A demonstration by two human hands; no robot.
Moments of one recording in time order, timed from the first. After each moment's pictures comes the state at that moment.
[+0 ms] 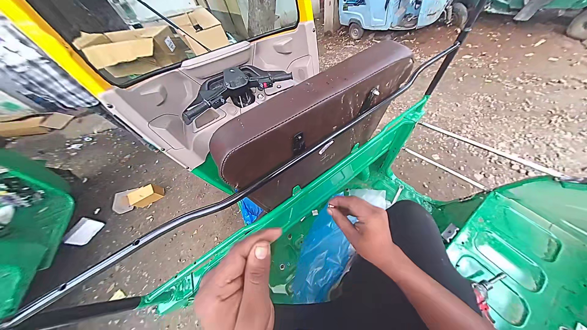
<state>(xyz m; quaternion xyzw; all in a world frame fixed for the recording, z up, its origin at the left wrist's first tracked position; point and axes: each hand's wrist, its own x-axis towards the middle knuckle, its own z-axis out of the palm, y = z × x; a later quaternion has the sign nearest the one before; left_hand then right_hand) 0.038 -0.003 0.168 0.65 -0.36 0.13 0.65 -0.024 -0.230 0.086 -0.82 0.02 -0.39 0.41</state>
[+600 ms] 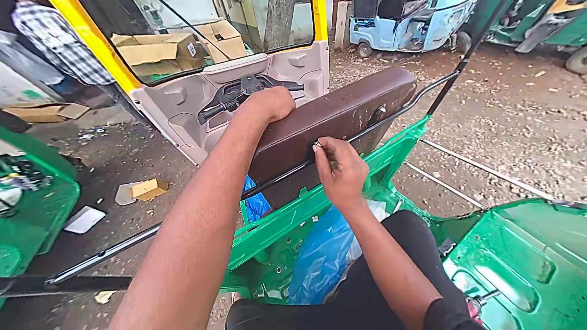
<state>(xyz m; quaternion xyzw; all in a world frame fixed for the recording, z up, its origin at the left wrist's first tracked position) 0.249 -0.150 0.321 0.93 -0.35 -0.07 0.08 0.077 -0.220 0.172 -0.75 0.01 -0.61 0.23</state>
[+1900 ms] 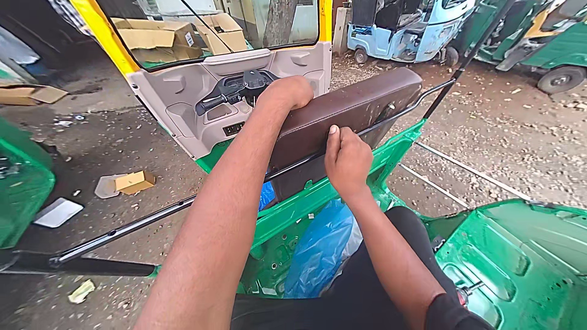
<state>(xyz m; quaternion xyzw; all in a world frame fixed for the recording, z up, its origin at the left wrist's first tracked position) 0.228 -0.141 0.329 0.92 -0.37 -0.04 0.06 0.079 -0.194 0.192 -0.84 0.21 -0.50 0.10</state>
